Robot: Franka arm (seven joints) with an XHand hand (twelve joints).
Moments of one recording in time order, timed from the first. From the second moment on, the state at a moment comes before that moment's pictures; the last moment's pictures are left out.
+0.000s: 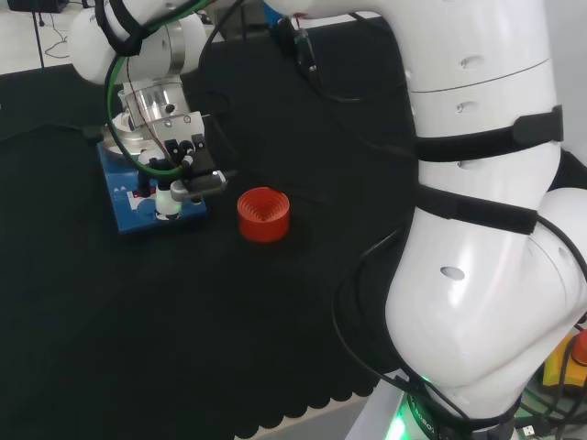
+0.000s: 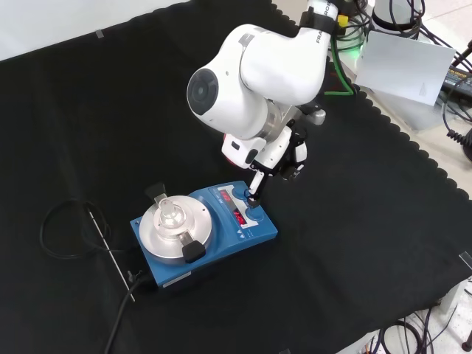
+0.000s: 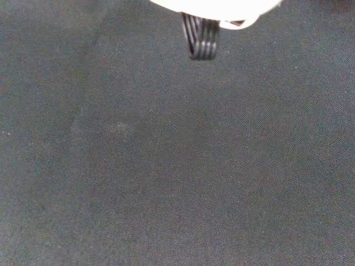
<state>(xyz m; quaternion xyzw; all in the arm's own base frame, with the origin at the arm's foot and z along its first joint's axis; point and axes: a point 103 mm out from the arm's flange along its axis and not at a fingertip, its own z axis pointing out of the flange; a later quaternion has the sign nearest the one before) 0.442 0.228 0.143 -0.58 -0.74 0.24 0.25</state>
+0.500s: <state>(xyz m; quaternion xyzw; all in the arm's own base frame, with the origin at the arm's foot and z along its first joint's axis) 0.445 0.222 0.133 -0.58 -0.74 0.24 0.25</state>
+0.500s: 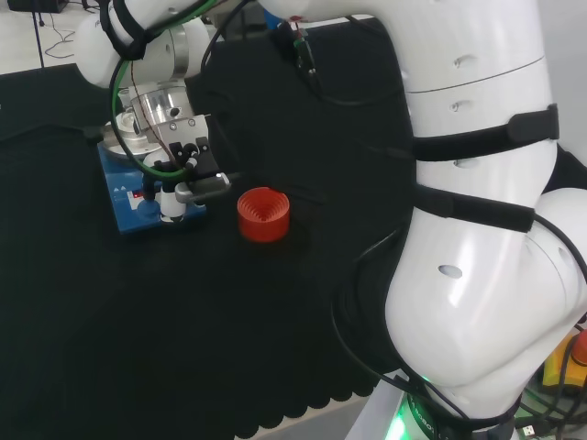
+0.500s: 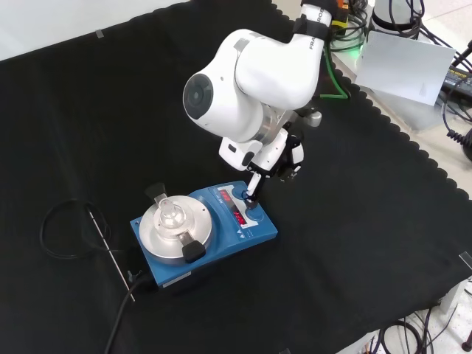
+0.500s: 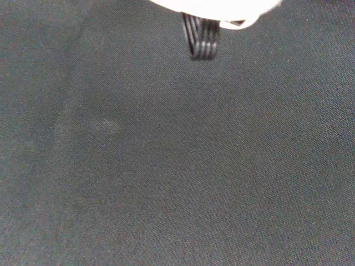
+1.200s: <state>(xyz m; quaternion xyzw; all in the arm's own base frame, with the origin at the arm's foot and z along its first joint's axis) 0.445 0.225 0.129 -0.58 -0.74 0.24 0.26</state>
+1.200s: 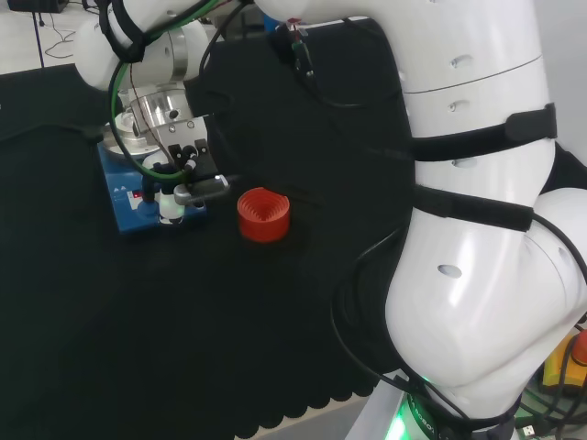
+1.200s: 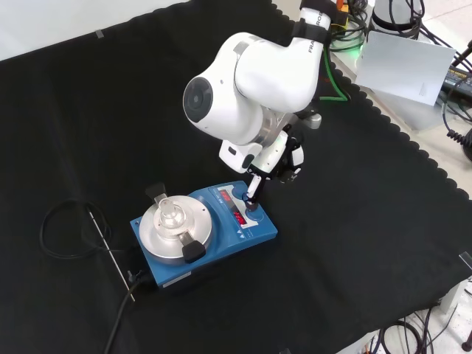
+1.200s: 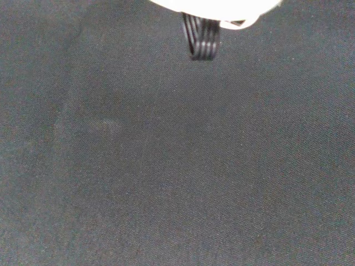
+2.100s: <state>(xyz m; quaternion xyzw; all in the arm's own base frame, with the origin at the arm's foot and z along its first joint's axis) 0.443 0.224 0.125 -0.58 -0.73 0.24 0.26</state>
